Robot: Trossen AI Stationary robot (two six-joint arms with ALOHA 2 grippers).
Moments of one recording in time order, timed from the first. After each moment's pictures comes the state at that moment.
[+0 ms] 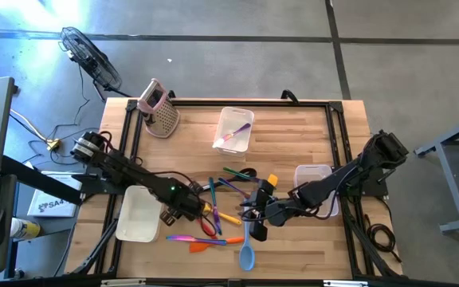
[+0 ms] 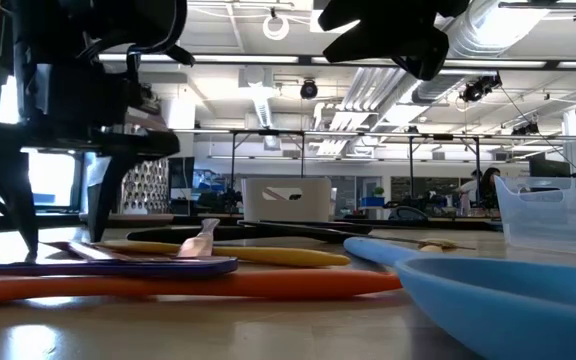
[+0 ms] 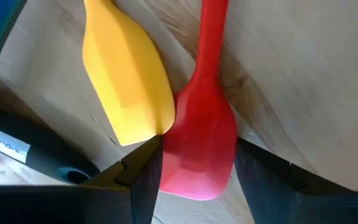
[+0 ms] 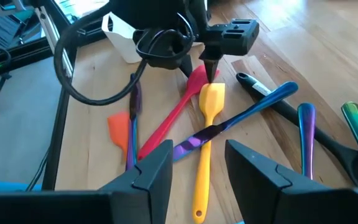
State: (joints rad) left arm -0.39 1.69 0.92 -0.64 -0.08 0.34; right arm 0.48 1.63 1.04 -0.01 0.44 0.61
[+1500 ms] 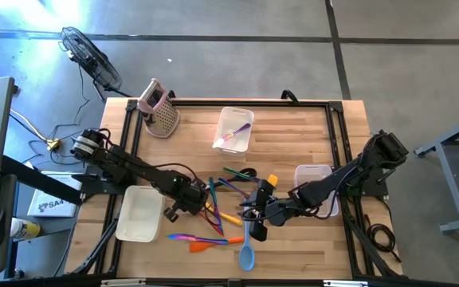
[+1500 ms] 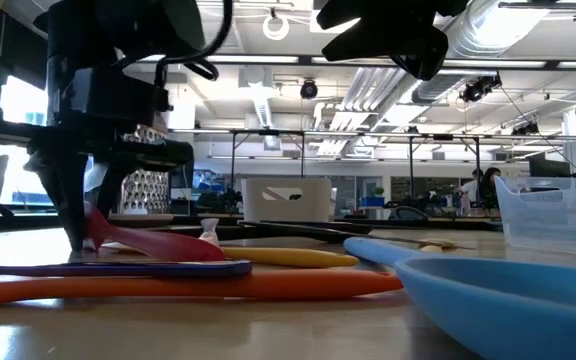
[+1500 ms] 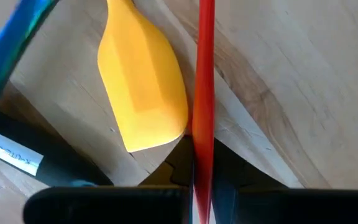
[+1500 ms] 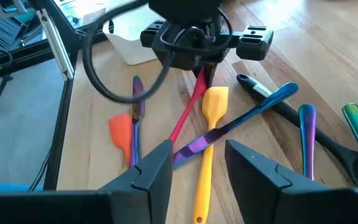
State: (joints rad) left arm -0.32 1.67 0.88 -0.62 0.05 0.35; right arm 0.48 1.63 1.04 -0.01 0.44 0.61
